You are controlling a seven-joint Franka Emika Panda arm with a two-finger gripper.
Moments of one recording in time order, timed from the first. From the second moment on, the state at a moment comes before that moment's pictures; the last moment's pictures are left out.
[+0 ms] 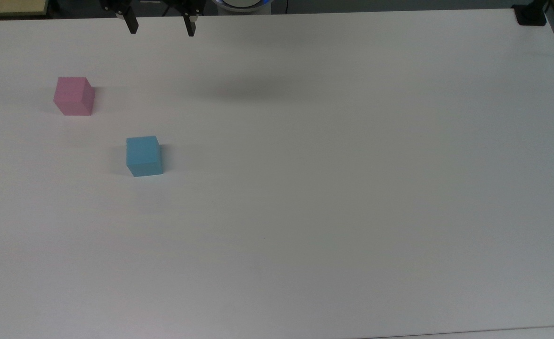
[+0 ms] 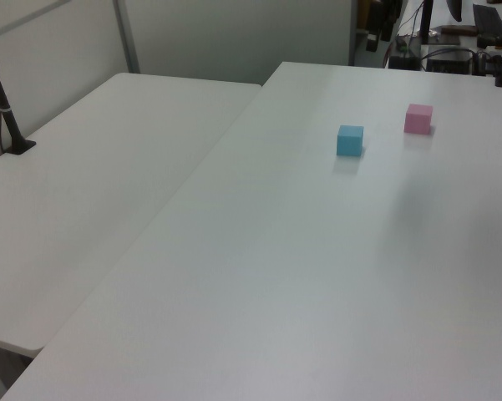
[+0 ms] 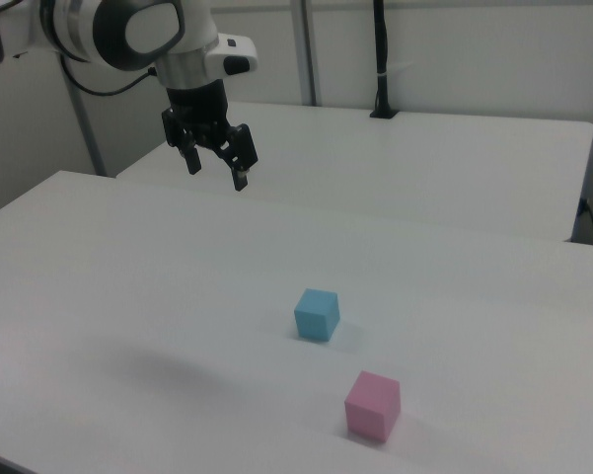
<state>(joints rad) -0.13 0.01 -0.02 -1.61 0.08 1.73 -0.06</state>
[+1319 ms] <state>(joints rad) -0.12 0.04 -0.01 -1.56 0.00 1.56 -0.16</state>
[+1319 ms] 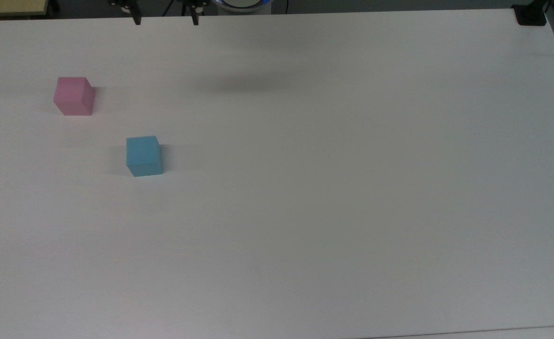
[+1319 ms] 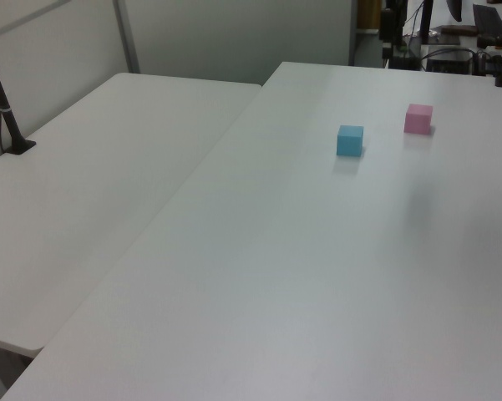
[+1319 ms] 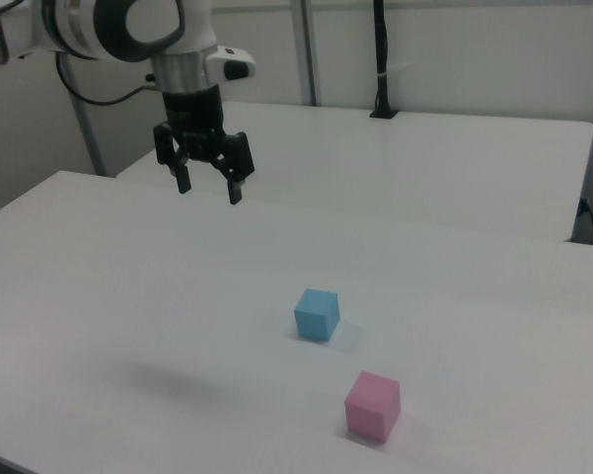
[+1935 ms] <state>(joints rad) -0.27 0.11 -0.02 -1.75 0.12 1.94 -0.45</state>
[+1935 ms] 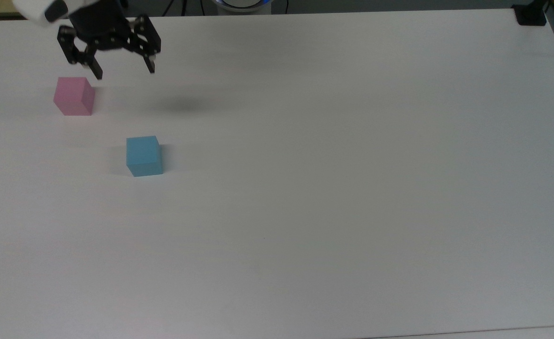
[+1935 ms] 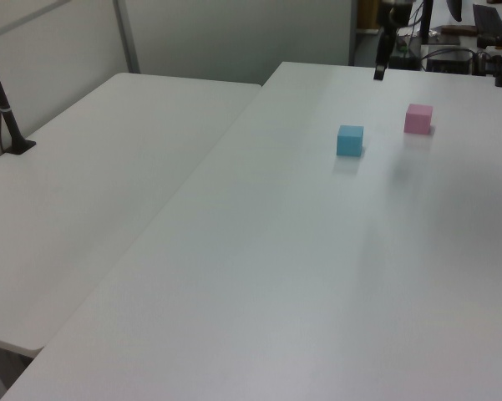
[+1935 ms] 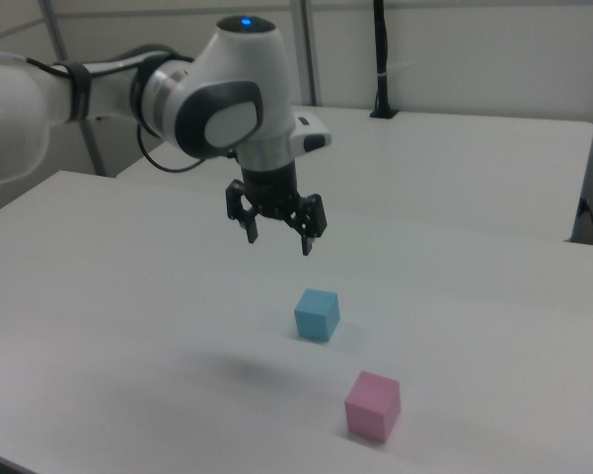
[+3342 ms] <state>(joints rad) -0.25 0.40 -0.01 -1.76 0.01 2.25 -0.37</state>
